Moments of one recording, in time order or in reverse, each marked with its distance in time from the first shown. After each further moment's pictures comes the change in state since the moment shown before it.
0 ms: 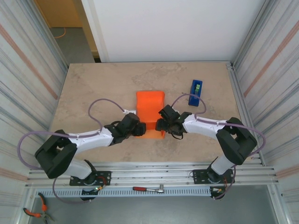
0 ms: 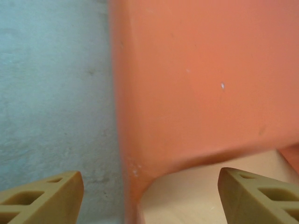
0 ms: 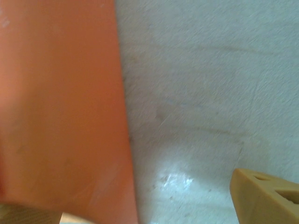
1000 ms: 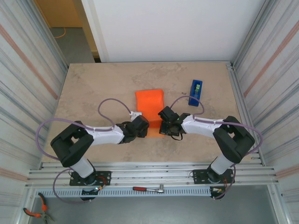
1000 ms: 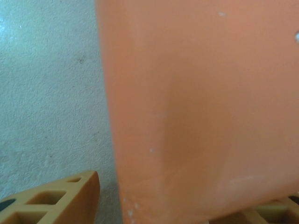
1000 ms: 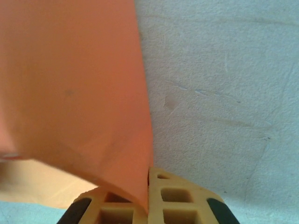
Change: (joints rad) left arm -0.063 0.191 0.092 -0.029 -0.137 -0.039; right arm 0.019 0.027 -0.018 0.034 -0.049 -0.004
